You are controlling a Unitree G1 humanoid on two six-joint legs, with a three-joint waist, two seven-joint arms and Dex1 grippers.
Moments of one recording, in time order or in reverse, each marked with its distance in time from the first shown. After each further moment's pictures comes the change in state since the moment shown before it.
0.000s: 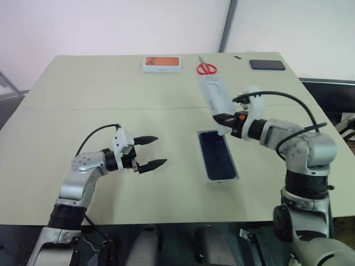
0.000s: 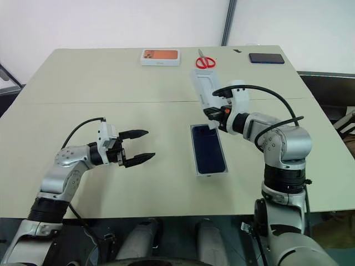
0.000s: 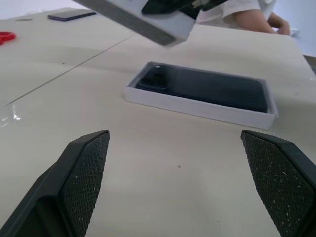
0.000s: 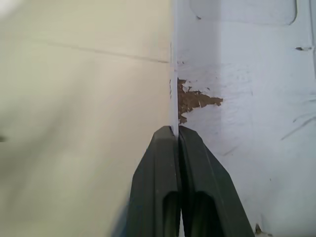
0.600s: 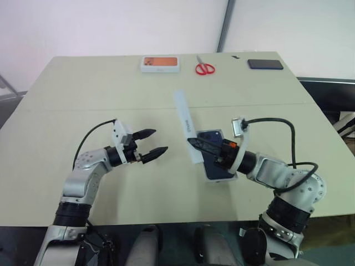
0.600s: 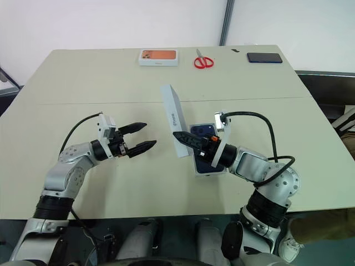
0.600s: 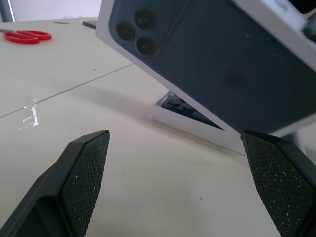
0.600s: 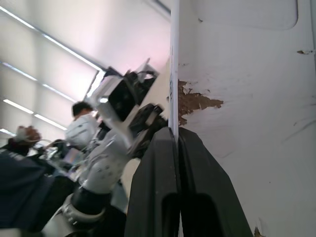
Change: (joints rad) left arm -0.017 -0.054 0.037 -0.014 -0.058 0.099 0.120; right arm 0.210 0.296 -0.258 -0.167 0.577 0.281 -0.158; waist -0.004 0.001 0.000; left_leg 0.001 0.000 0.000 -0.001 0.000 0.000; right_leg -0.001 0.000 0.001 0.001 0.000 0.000
